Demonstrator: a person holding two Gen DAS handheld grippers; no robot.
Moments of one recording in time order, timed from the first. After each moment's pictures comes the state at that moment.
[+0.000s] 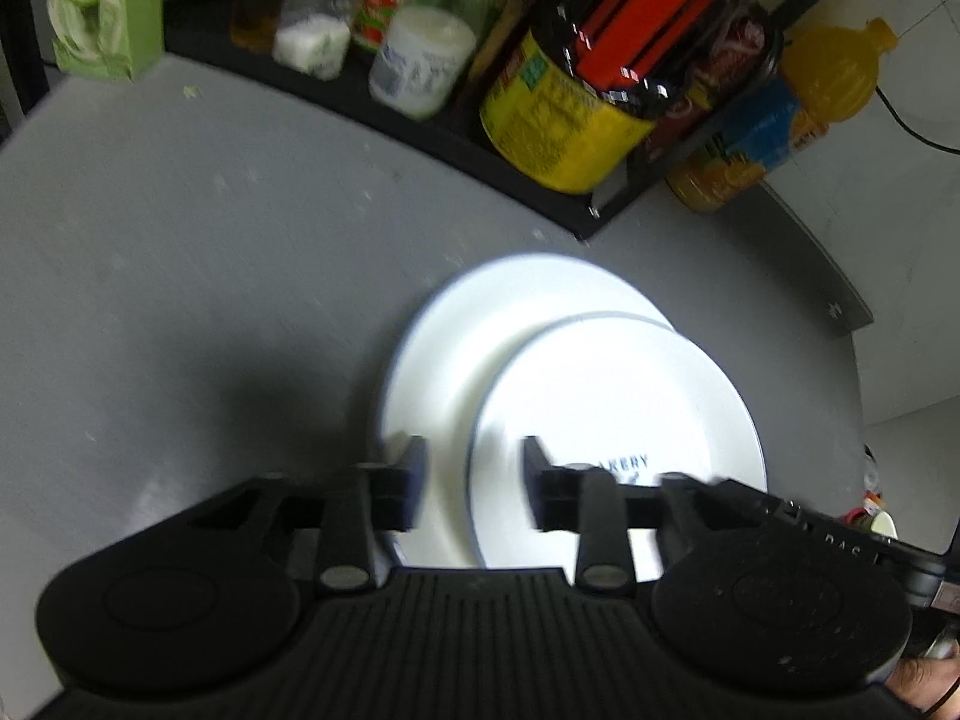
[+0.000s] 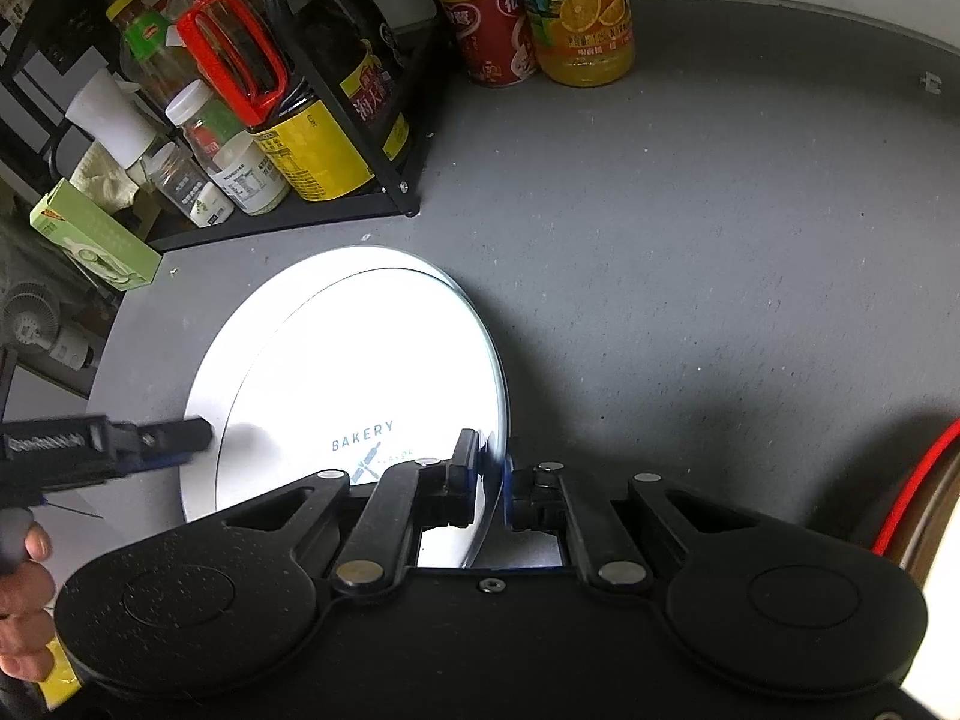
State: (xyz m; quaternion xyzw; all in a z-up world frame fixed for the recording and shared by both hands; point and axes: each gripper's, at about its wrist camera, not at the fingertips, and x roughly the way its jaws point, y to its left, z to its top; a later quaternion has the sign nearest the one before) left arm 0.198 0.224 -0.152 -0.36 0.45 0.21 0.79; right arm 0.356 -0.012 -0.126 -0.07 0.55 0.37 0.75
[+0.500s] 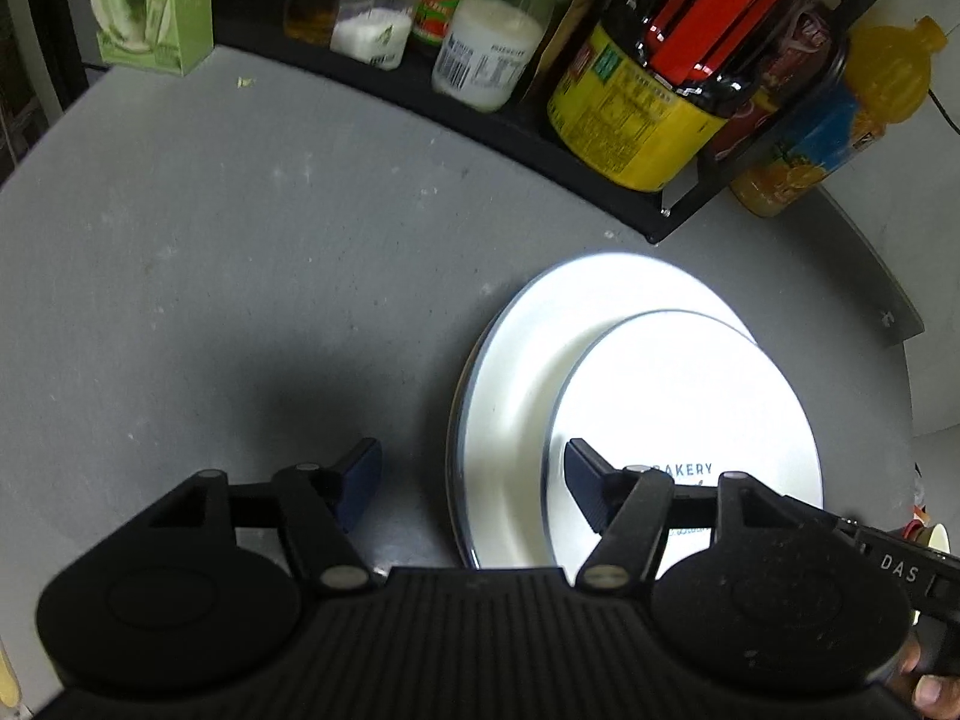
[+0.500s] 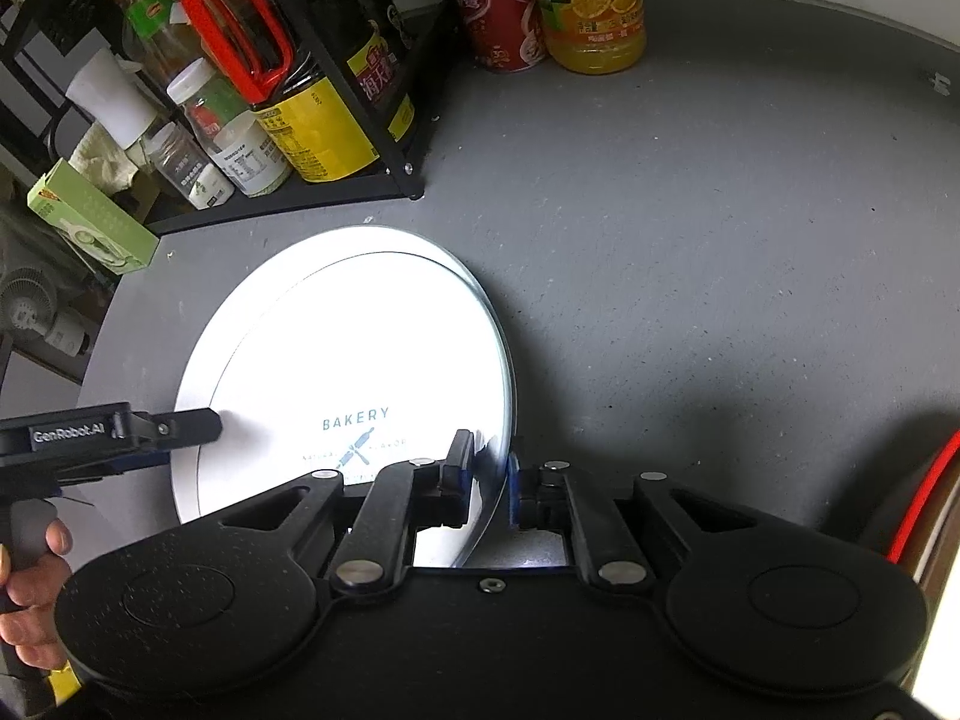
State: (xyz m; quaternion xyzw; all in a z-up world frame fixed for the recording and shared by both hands) left arm 0.191 0.230 -0.178 -0.35 0.46 0.25 0.78; right arm 0.351 -0.007 -0.135 -0.08 0.55 0.38 0.74
